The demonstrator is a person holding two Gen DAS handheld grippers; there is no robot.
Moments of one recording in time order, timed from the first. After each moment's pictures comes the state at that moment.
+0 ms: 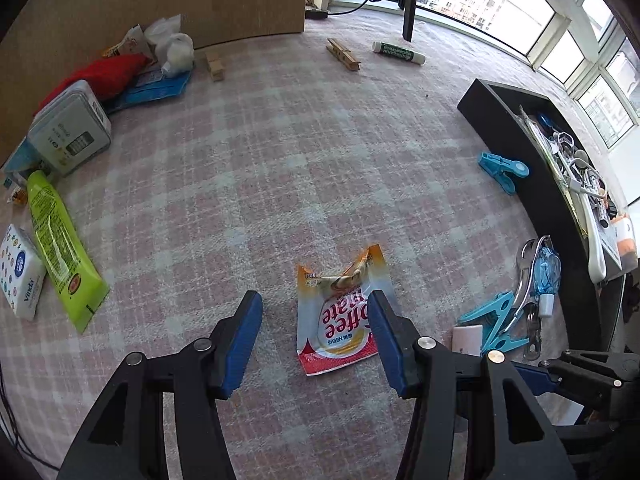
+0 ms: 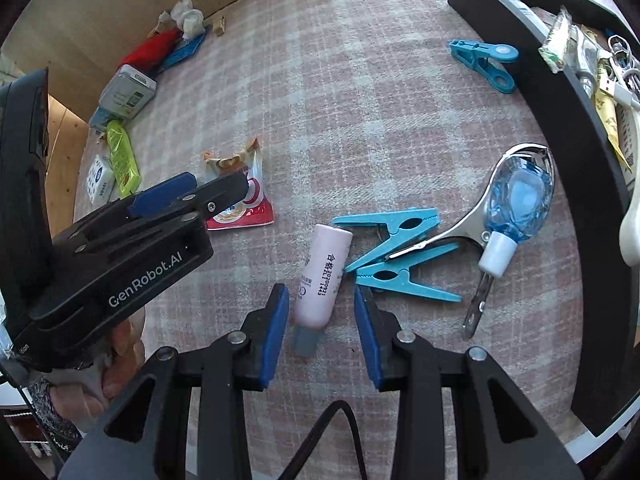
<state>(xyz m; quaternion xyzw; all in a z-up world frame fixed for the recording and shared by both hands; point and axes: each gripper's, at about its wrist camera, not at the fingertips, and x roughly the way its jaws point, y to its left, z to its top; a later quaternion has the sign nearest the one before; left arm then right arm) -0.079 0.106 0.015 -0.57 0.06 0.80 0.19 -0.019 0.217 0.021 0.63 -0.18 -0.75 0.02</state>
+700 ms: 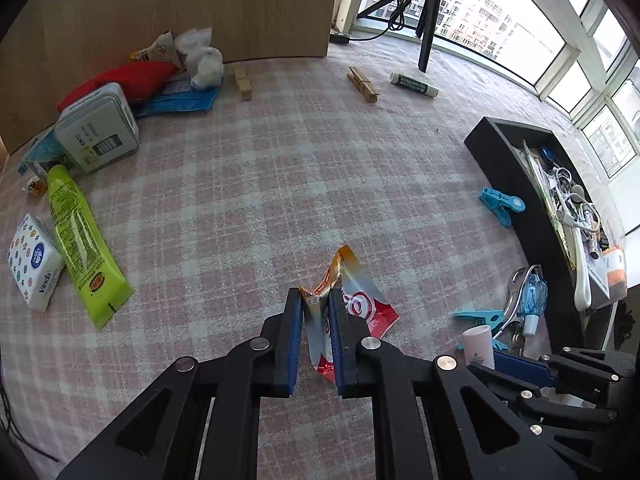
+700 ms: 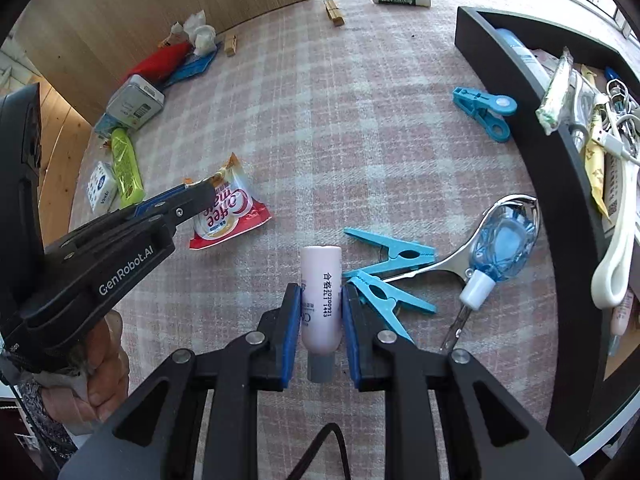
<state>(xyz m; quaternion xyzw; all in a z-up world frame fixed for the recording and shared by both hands) -0.080 0.086 0.034 -0.55 0.01 0.82 0.17 -0.028 0.220 0.039 0.61 -0.16 -0.78 0.02</state>
